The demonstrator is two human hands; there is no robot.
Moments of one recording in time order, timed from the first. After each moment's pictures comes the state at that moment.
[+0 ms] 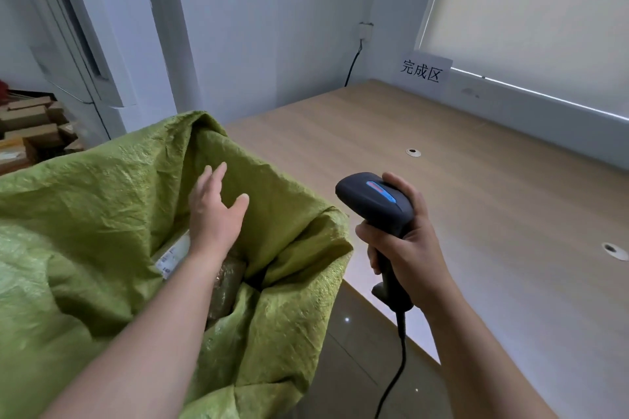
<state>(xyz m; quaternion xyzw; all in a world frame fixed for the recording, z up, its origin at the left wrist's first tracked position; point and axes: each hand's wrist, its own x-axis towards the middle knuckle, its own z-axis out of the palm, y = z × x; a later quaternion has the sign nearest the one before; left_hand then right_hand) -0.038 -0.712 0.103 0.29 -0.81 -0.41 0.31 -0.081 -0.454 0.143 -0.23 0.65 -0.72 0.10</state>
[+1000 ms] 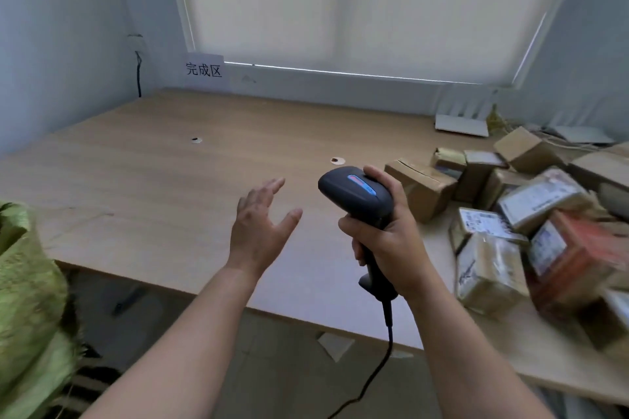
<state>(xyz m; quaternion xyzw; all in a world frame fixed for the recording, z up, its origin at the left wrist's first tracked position) -0.013 -0.184 0.114 -0.09 -0.89 -0.41 0.20 0.049 -0.001 0.143 -0.11 0.69 -0.71 -0.10</state>
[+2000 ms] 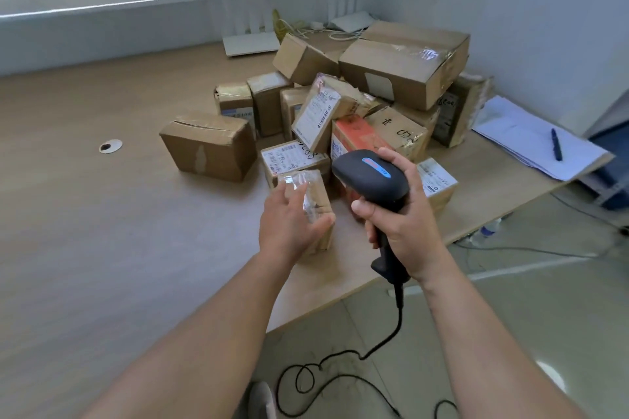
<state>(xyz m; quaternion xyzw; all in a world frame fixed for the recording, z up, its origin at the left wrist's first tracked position) -0.013 0.158 0.022 -0.33 -0.90 -0.27 -0.11 0.139 0.250 0.081 0.19 0.65 -0.66 -0.31</state>
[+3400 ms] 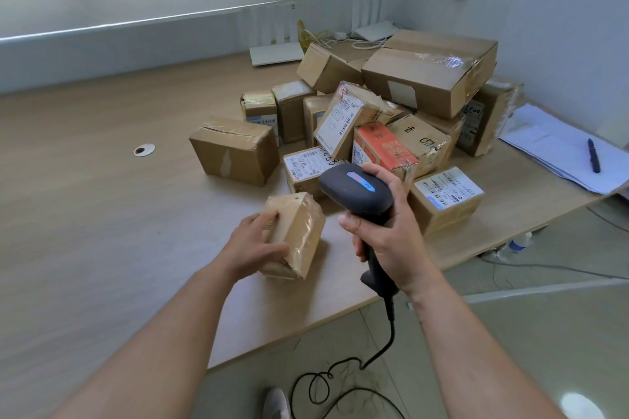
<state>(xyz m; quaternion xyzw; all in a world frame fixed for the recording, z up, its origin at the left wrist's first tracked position) -0.059 0.075 0.028 -0.27 -0.87 -0.30 -0.29 0.116 0.225 0.072 0.14 0.64 -0.71 -0.26</state>
